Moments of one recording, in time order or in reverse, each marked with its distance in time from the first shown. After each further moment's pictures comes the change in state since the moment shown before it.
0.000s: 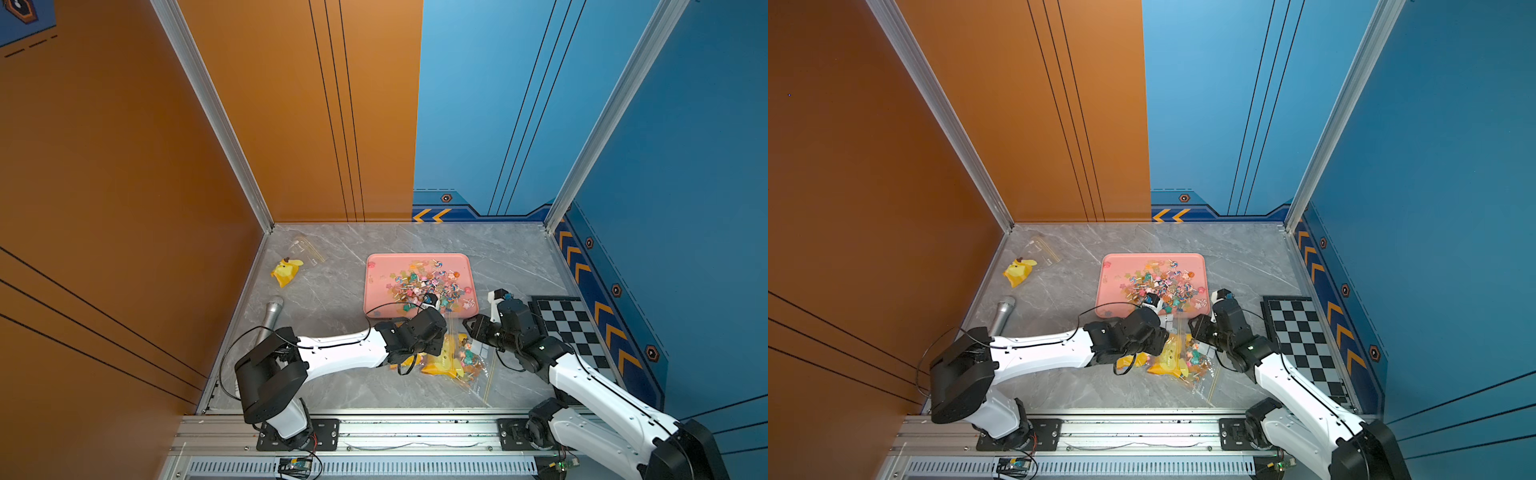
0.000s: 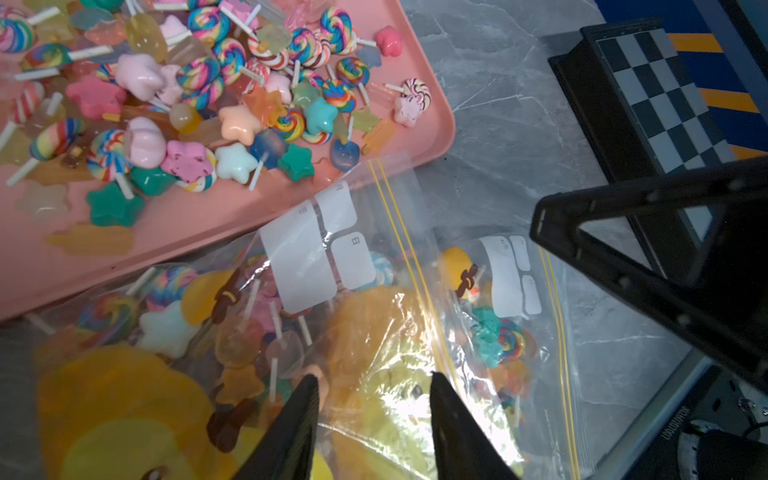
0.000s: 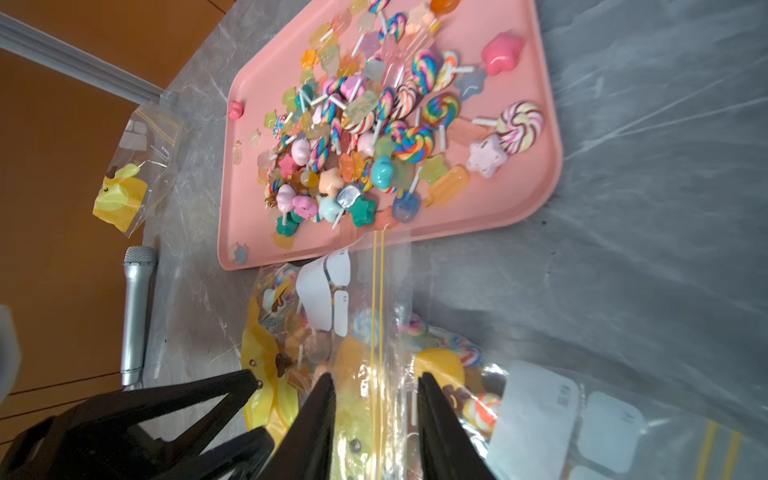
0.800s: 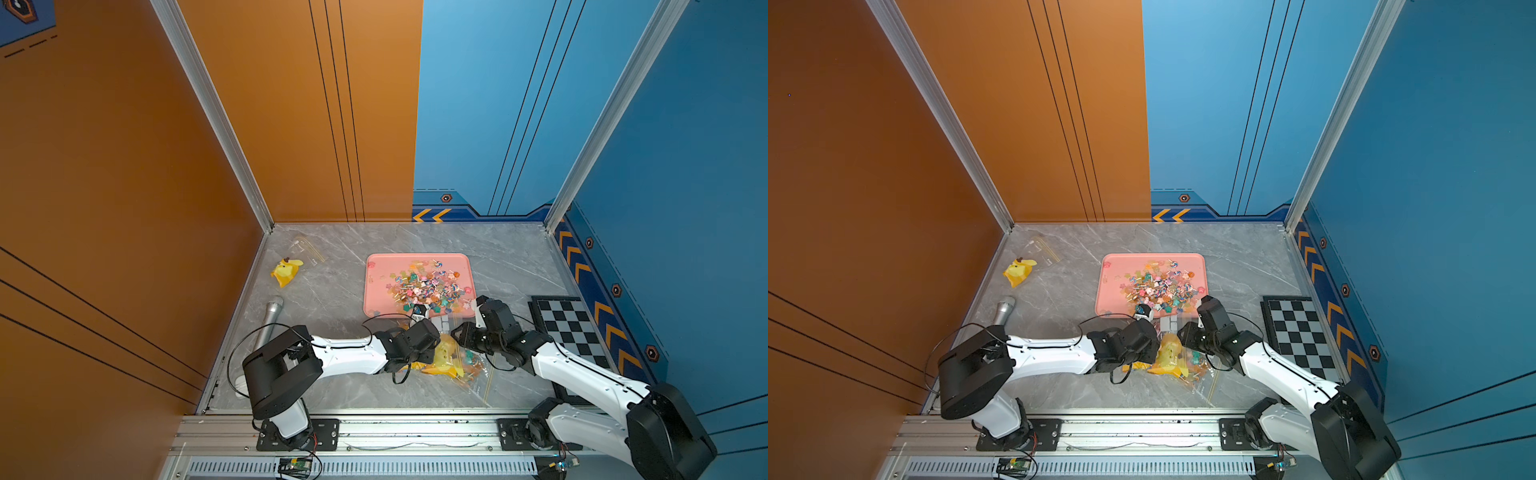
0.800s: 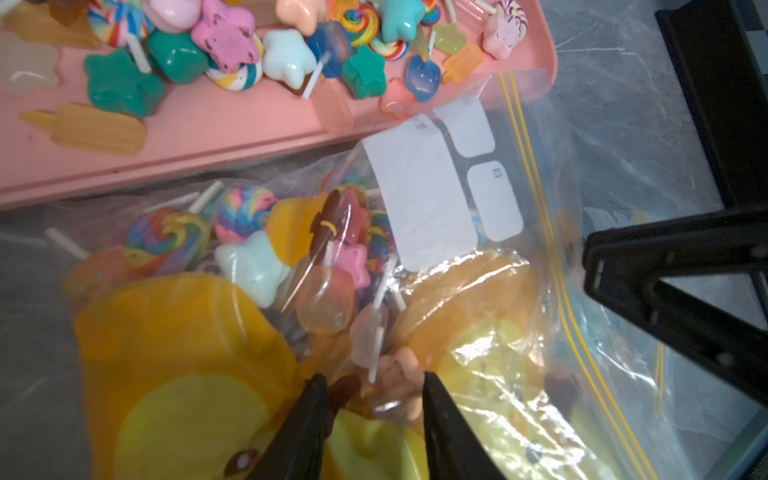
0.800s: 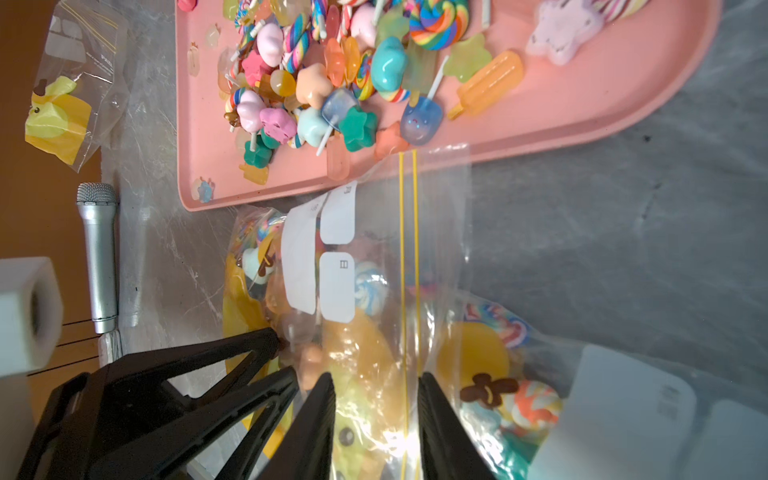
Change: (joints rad) left arm 0.028 0.045 -0.152 0.121 -0.005 -0.112; right arm 0.100 0.197 0.011 0.067 -0.073 0.018
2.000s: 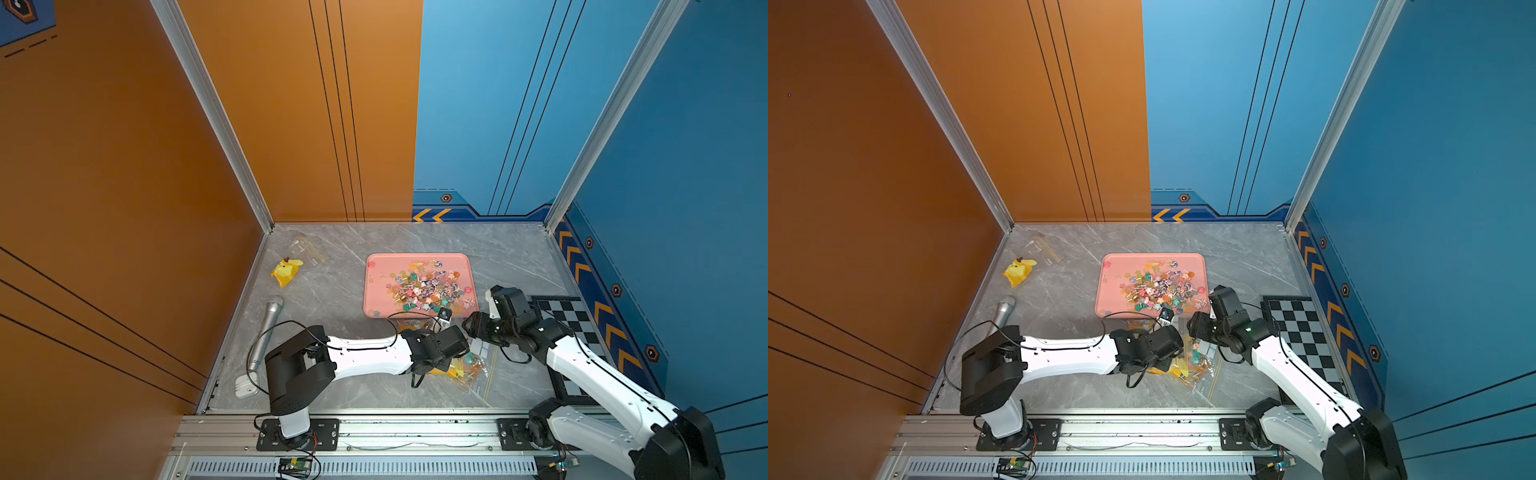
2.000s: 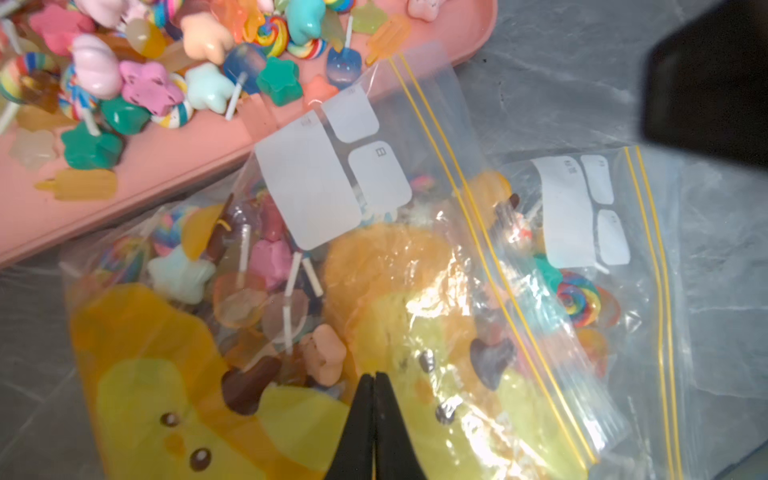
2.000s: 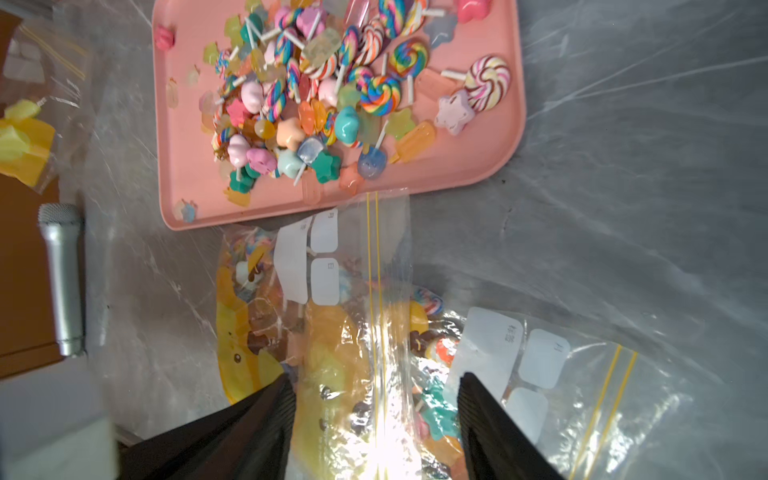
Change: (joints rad) left arm -0.137 0.085 0.269 -0.325 -0.145 0.075; right arm -0.088 -0.051 0.178 -0.343 0.040 -0.108
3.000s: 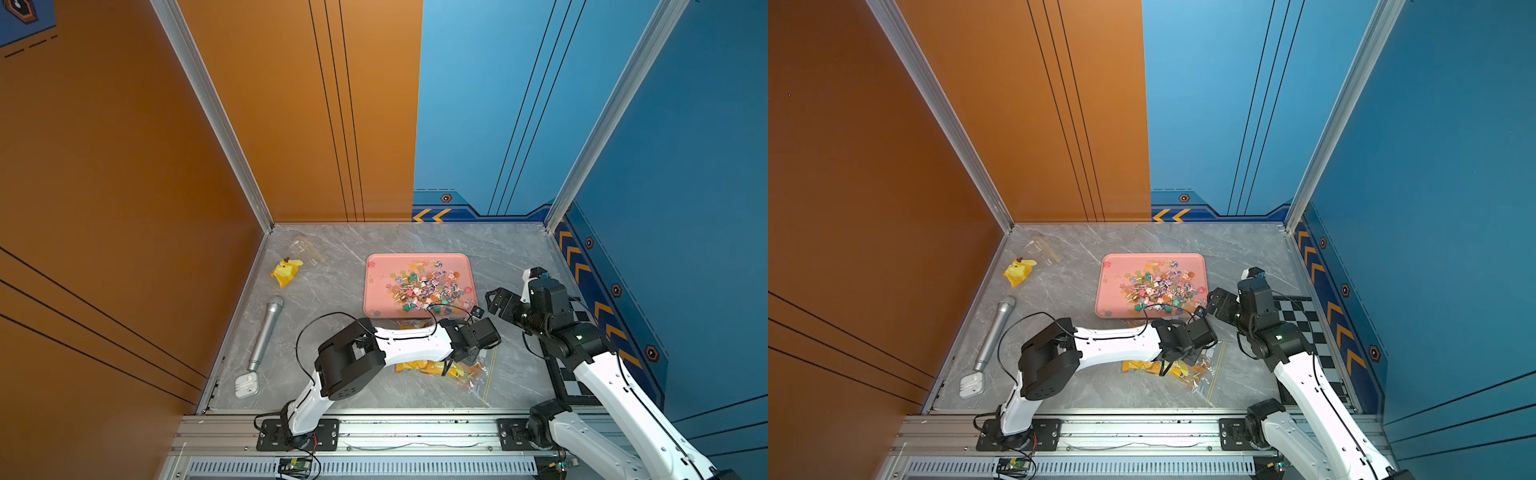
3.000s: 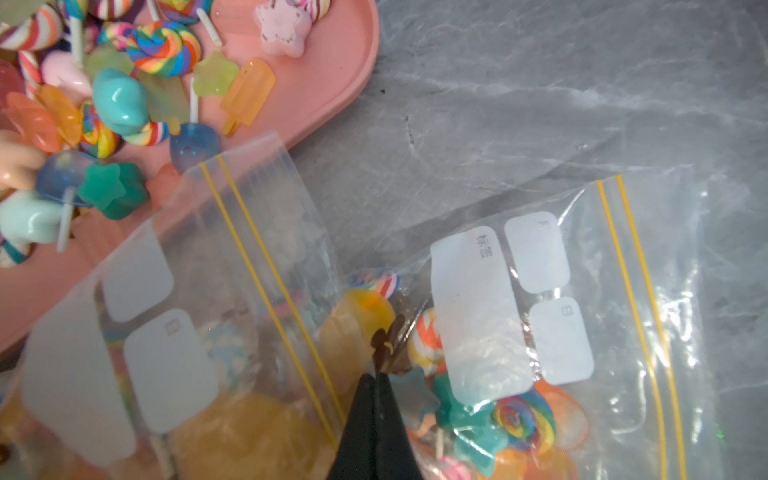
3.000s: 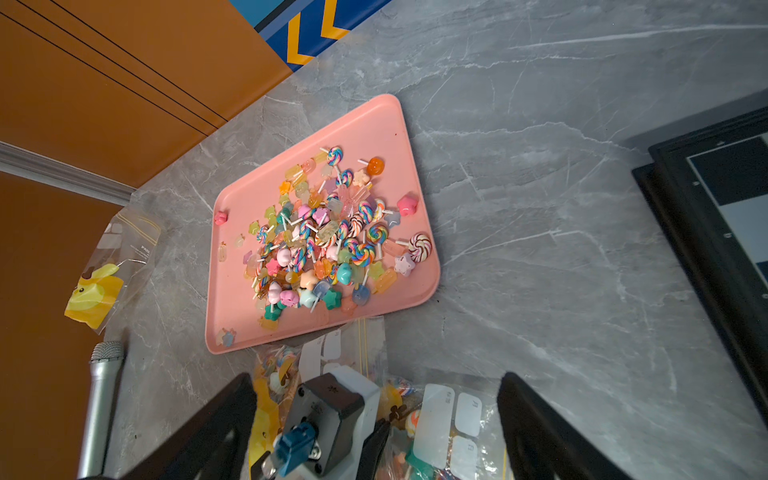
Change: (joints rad) left arm -0.008 0.362 0.443 -0.188 0.024 0.153; right arm -0.157 -0.219 0.128 -0.078 0.161 -0.008
